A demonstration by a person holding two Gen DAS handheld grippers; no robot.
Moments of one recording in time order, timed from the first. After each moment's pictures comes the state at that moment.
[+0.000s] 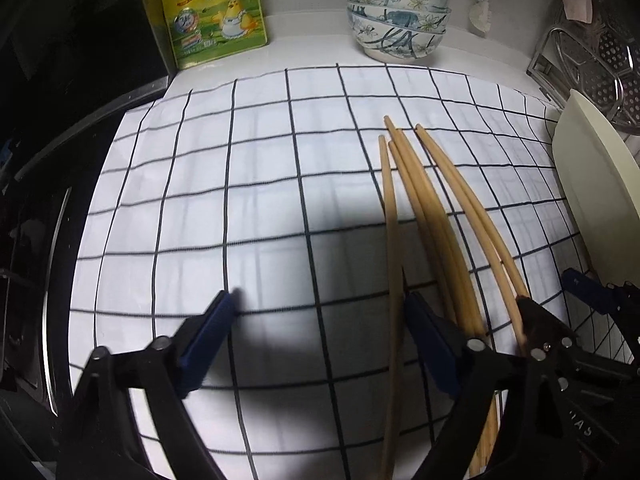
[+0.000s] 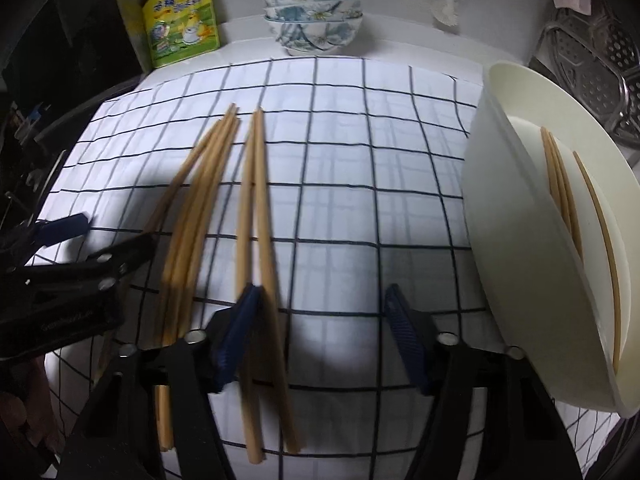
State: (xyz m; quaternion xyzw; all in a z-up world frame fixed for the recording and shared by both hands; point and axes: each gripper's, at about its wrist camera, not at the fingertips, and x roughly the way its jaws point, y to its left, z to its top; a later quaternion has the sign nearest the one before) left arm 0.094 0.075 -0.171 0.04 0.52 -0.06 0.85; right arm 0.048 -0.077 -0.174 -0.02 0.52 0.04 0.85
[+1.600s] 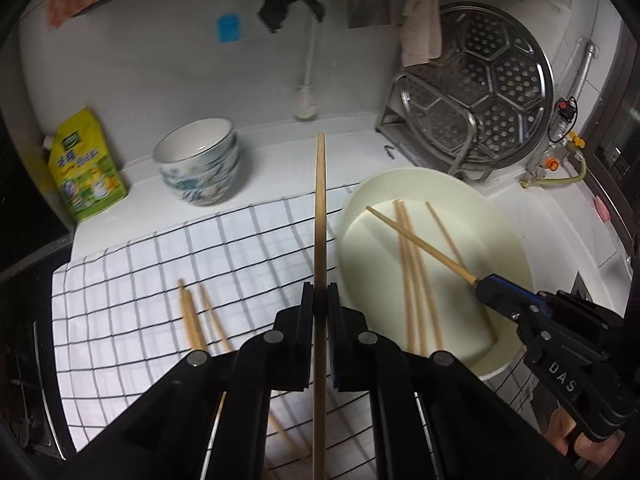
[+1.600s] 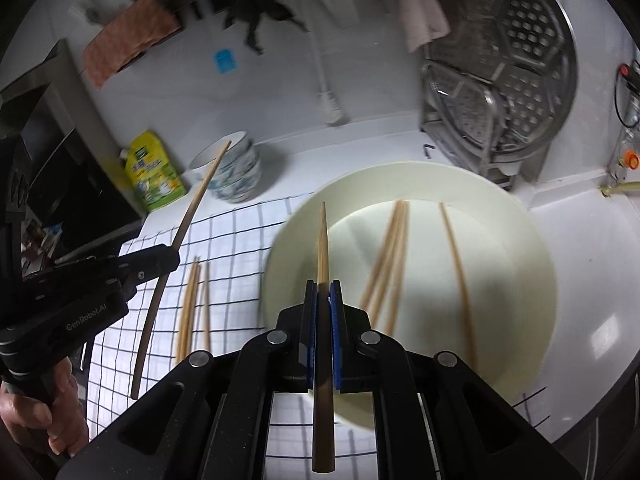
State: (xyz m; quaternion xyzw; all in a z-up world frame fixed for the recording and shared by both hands) left arm 0.082 -0.087 -0.021 0.04 0.45 -0.22 0.87; right arm 0.009 -0.241 -0.039 0.11 0.42 0.01 0.90
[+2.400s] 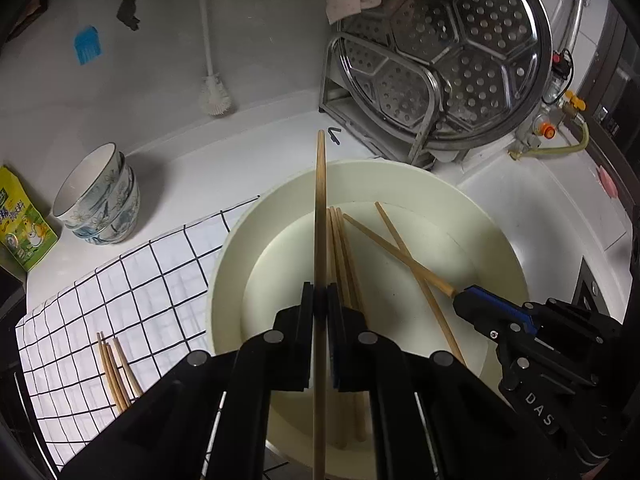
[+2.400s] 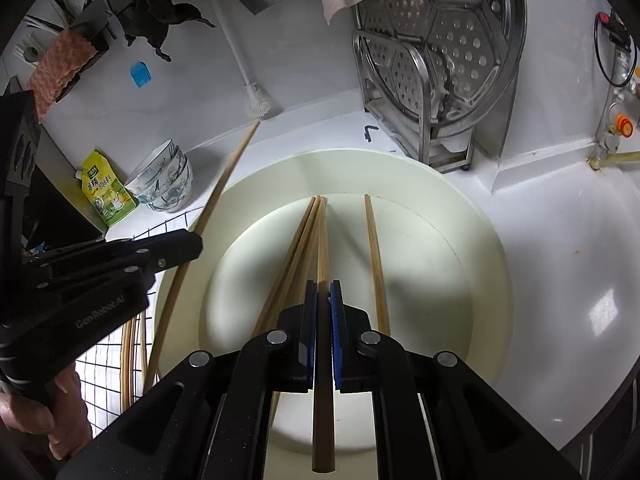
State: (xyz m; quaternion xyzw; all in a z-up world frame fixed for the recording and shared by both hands) left arm 0.119 -0.210 -0.055 0.10 0.47 -0.25 0.84; right arm 0.035 -0.327 -0.077 0.14 0.44 -0.01 0.88
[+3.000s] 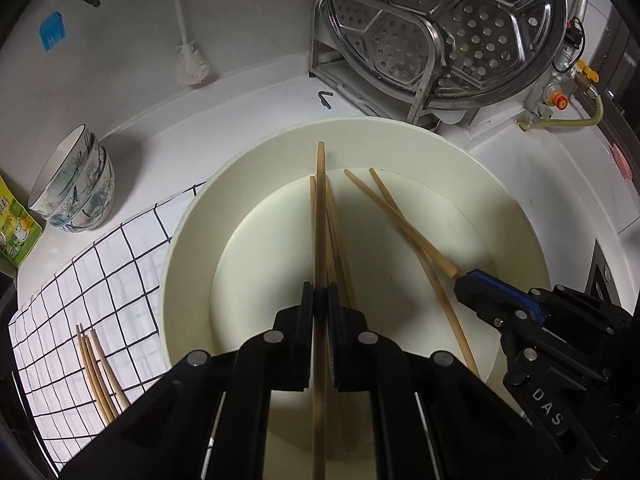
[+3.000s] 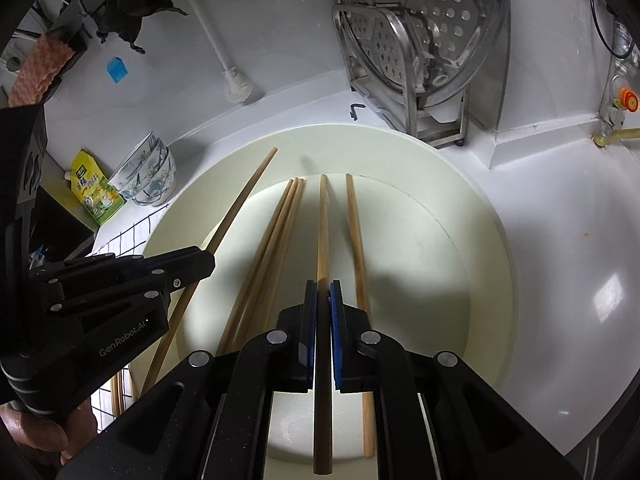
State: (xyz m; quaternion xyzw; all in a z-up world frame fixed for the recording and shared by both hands) left arm 0.122 -0.232 -0.089 0.12 0.51 -0.24 0.82; right arm 0.042 -0.348 -0.100 0.16 0.46 -0.01 0.87
